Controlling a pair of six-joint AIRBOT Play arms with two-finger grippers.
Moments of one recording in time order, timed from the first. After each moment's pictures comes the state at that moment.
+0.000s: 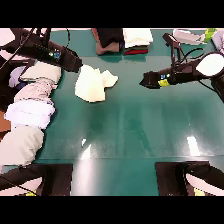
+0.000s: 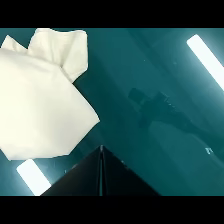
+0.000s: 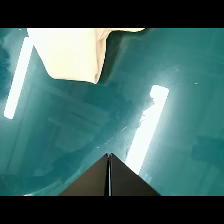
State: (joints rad) left arm -0.41 -1.25 1.72 1.30 -1.32 -1.41; right arm 0.30 -1.13 1.26 -1.10 1.10 1.63
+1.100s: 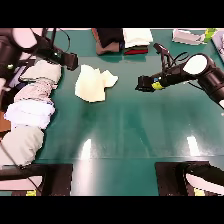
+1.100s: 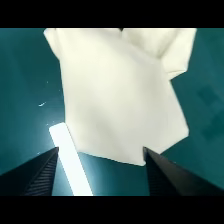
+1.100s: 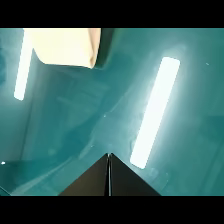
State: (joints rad) left arm -0.29 -1.47 1.71 1.52 -1.23 -1.54; right arm 0.30 -1.22 1.26 -1.05 1.11 1.63
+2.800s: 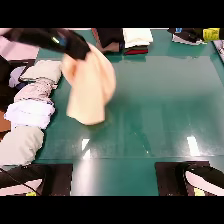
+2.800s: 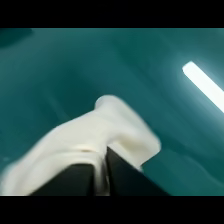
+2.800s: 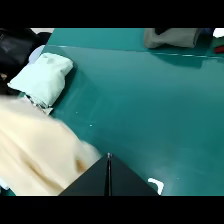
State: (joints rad) left arm -0.52 -1.33 1.86 1.33 -1.28 -1.42; right arm 0.13 -1.14 1.74 -1.05 1.21 1.63
